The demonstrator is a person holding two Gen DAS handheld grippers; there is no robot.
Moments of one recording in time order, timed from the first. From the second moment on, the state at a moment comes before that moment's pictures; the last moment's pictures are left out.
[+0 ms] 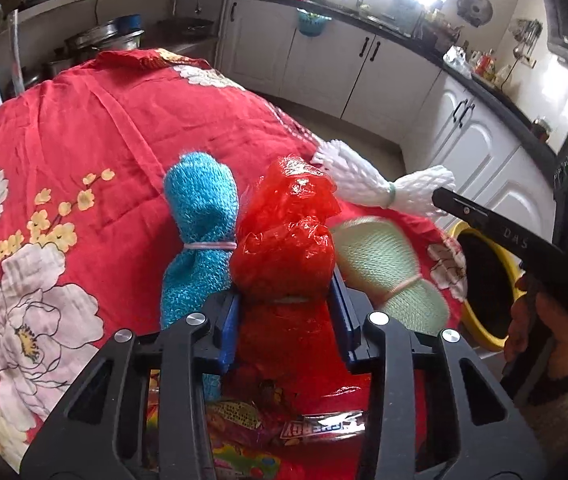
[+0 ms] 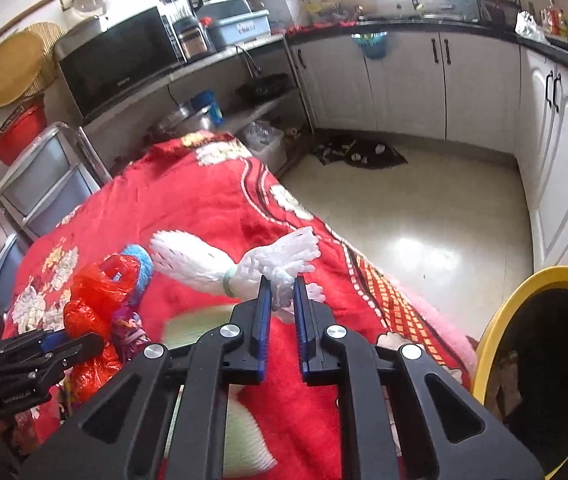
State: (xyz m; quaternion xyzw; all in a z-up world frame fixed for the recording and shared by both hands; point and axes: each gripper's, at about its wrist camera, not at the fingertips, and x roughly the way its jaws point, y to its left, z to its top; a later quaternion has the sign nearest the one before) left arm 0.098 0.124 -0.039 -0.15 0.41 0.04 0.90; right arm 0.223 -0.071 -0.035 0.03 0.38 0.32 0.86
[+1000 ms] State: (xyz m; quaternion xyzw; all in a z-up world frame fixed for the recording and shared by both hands) left arm 0.101 0.082 0.014 -0.14 0.35 -0.01 0.92; right arm 0.160 -0.169 0.011 0.07 0.33 0.26 0.90
